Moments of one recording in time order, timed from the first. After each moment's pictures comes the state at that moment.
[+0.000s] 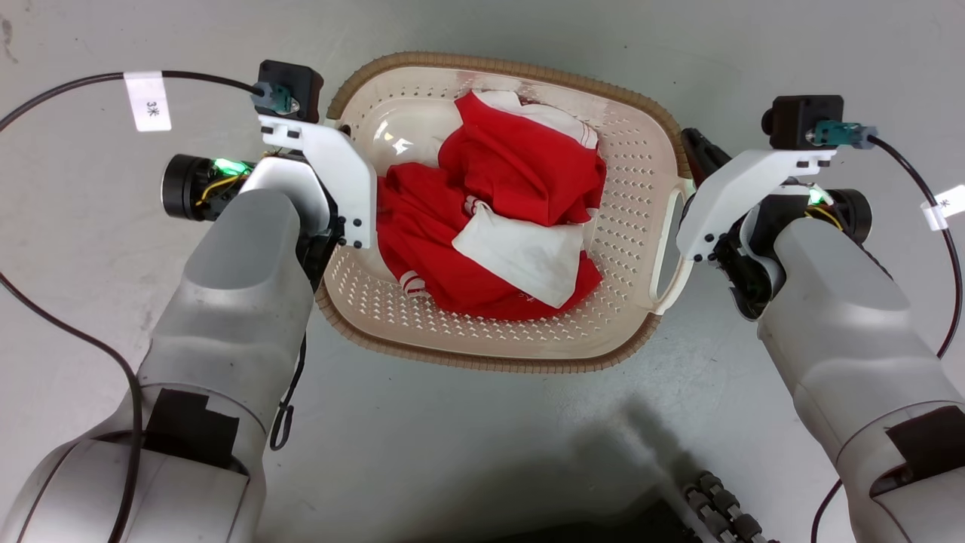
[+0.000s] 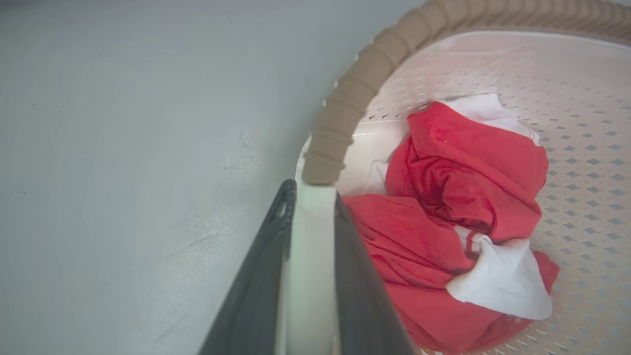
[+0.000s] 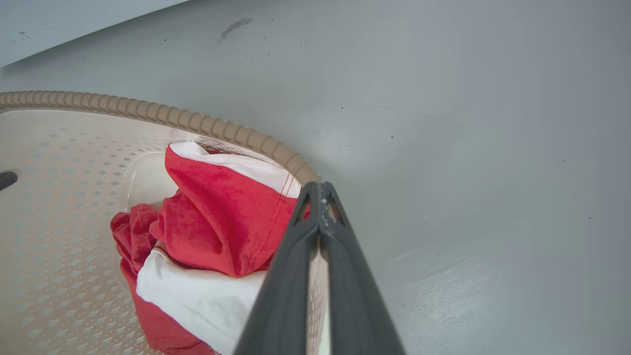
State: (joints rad) left arm -1.14 0.08 -0.30 1.29 -0.25 -0.09 0.01; right arm -1.06 -0.06 0.33 1.28 0.52 0.13 -0.17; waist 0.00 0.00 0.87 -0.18
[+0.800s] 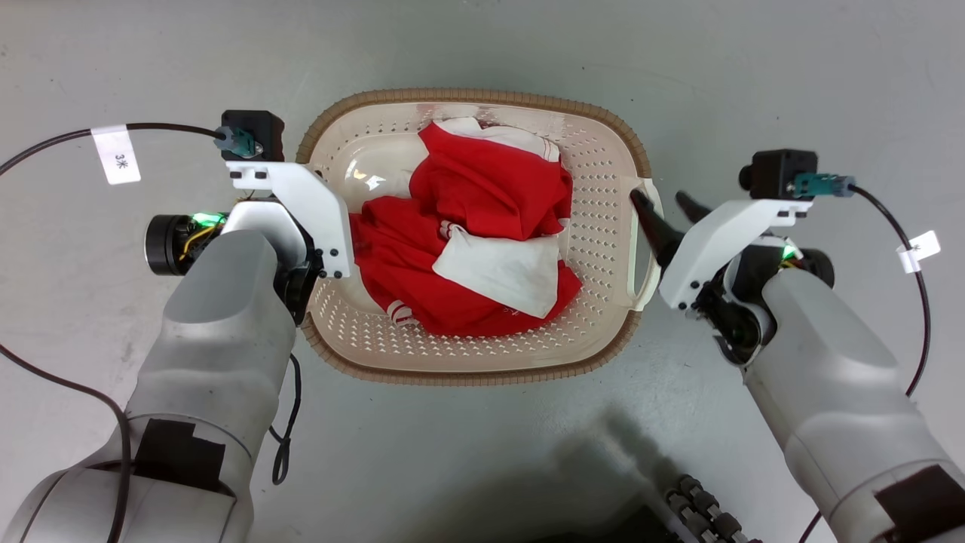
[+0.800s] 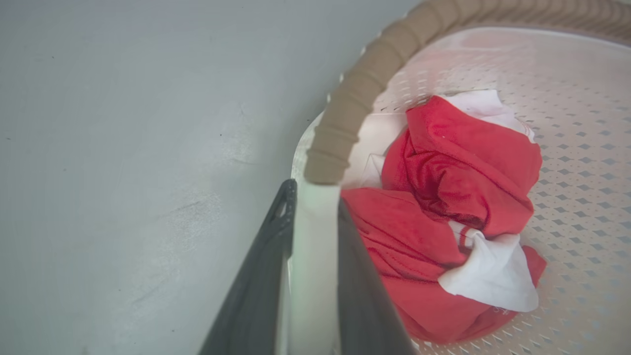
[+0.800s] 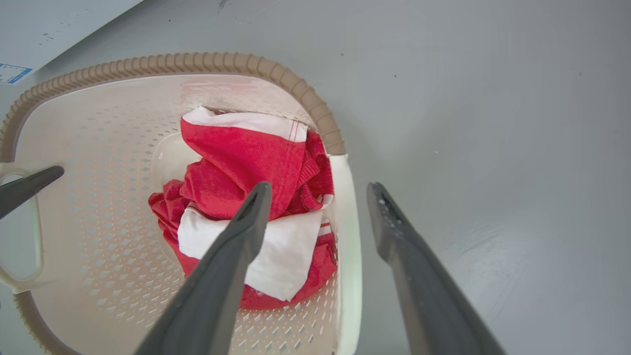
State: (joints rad) left arm -1.07 0.11 -0.26 1.29 -0.34 -0.06 0.02; right arm -0.90 -0.07 0.39 1.10 0.70 0.13 -0.05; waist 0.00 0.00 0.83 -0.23
